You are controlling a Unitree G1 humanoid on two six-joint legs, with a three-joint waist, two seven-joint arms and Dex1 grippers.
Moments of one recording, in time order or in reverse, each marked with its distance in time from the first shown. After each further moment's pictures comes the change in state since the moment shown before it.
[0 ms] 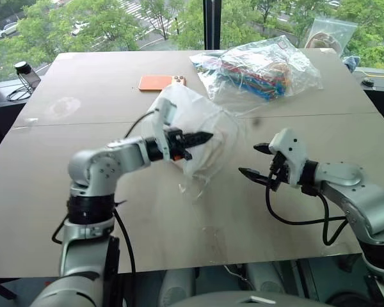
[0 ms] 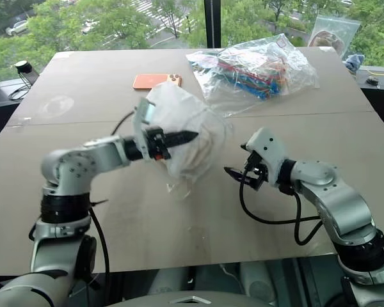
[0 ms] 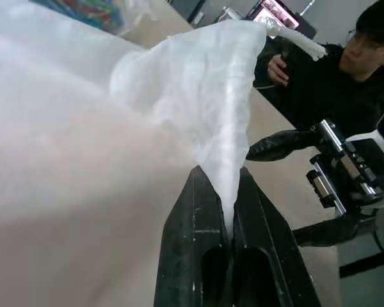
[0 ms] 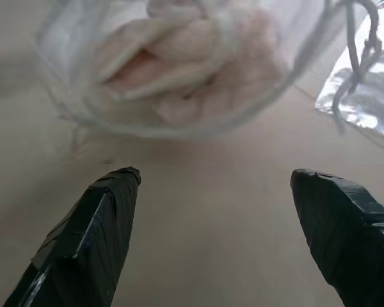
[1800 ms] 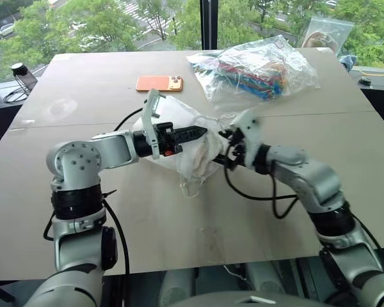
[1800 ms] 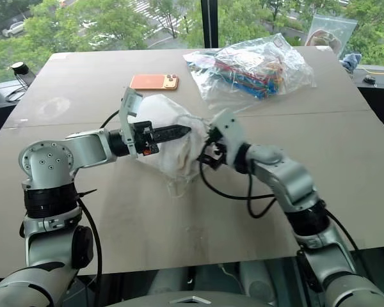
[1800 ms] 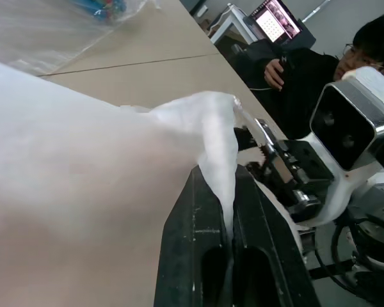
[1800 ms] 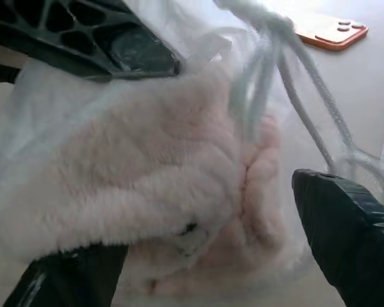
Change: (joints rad) left arm -0.030 -0.061 0.101 0.008 -0.161 0.191 0.200; right arm -0.271 0.376 0.229 0.387 0.023 -0.104 -0.204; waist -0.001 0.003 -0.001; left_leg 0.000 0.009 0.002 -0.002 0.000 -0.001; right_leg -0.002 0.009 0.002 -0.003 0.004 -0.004
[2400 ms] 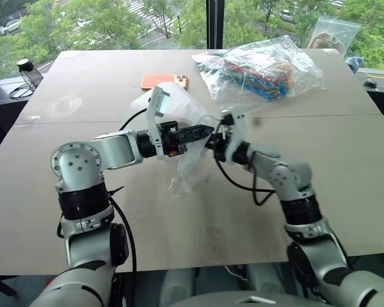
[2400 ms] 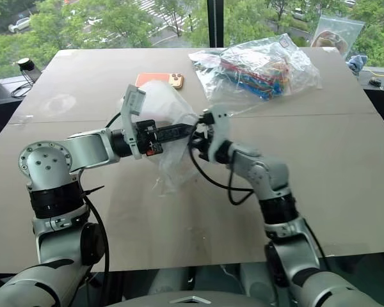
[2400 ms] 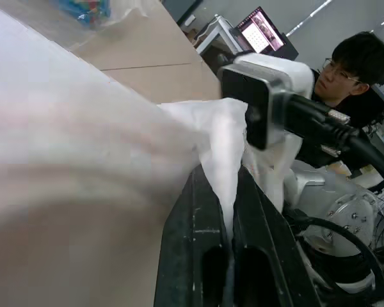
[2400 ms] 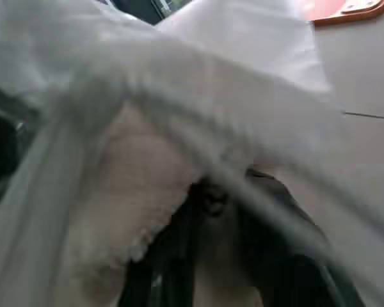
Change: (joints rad) left arm -0.014 -0.065 0.099 -0.026 -0.085 0.088 0.116; right arm 0.011 0.098 -0.218 0.116 0.235 0.108 -0.036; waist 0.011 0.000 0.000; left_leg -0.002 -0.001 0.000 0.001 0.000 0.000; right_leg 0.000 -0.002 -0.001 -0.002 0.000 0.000
